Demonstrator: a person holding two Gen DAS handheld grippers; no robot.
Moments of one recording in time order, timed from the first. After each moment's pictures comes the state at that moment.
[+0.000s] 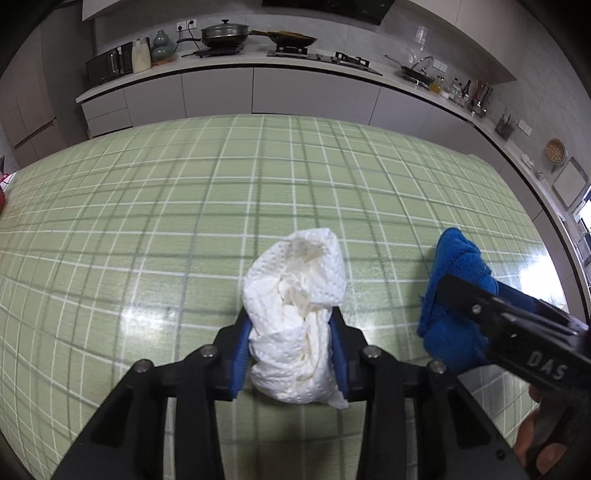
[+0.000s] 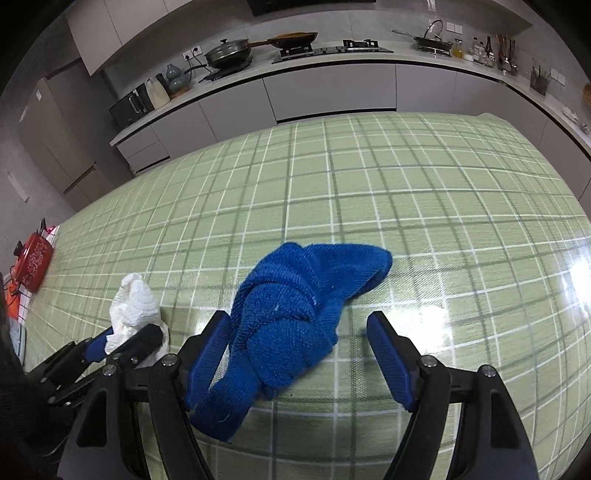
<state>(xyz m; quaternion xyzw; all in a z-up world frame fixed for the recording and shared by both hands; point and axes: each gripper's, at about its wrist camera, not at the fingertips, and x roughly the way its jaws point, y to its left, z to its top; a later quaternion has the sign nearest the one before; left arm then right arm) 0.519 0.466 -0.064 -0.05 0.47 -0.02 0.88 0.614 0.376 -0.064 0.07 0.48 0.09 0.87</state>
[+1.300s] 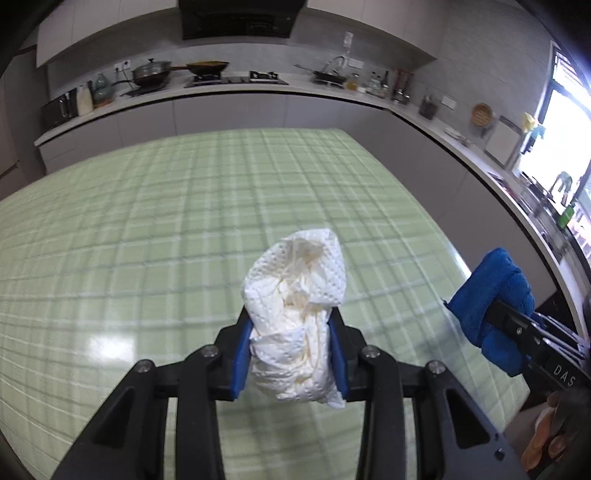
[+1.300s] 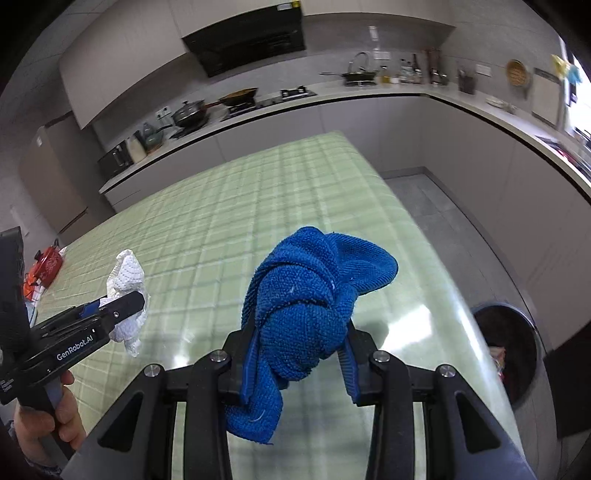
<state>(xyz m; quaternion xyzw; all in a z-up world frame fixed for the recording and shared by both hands) 0.351 0.241 -0.010 -0.02 0.44 -0.12 0.89 0.355 0.065 -0.002 0.11 0.40 0.03 0.91</state>
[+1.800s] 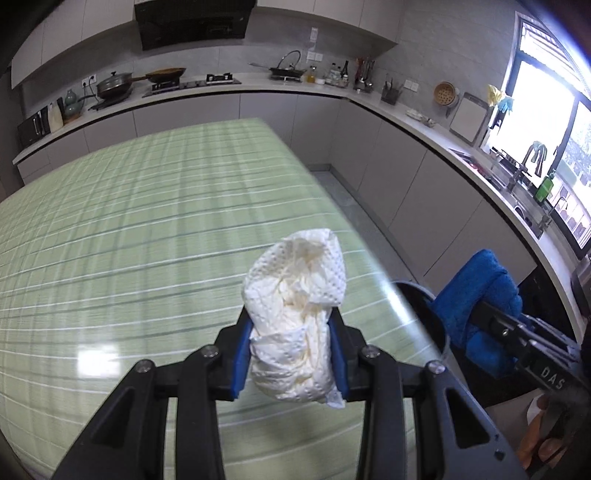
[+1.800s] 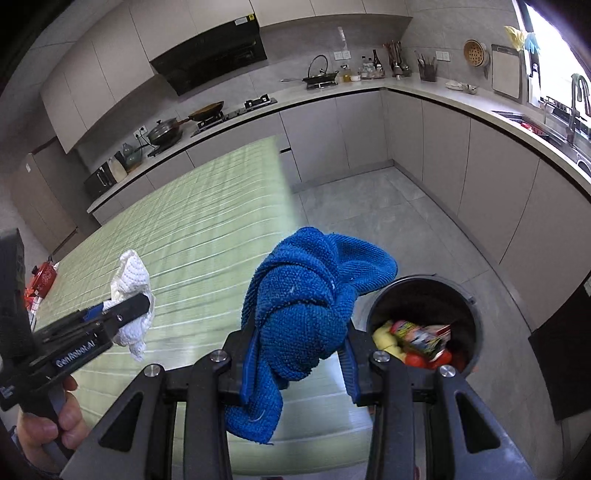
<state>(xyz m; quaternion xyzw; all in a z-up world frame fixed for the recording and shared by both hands) 0.302 0.070 0.002 0.00 0.43 -0.15 0.89 0.272 -0.113 -0.013 0.14 0.39 0.01 0.91</state>
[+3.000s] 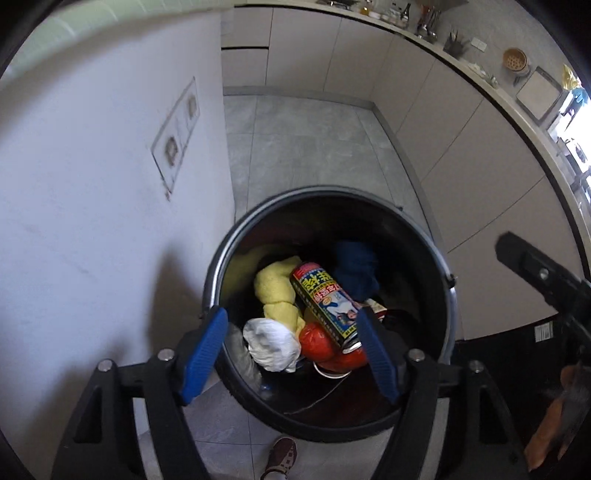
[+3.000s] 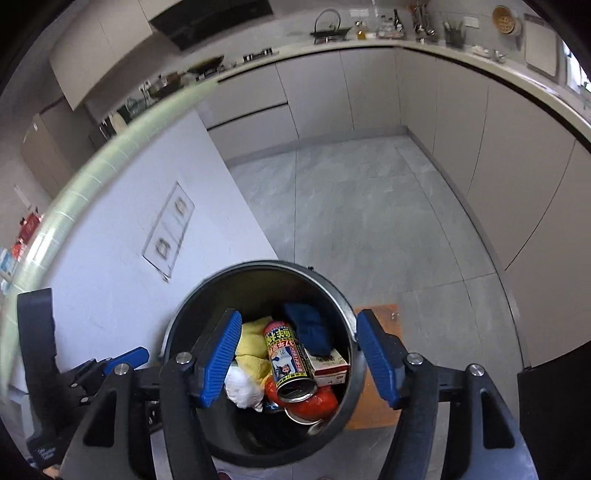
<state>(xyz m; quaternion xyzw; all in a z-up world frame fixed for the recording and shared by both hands) 0.337 -0.165 -0.197 -0.06 0.54 -0.03 0.84 0.355 -0.360 -0.174 0.10 0.46 0.08 0.88</state>
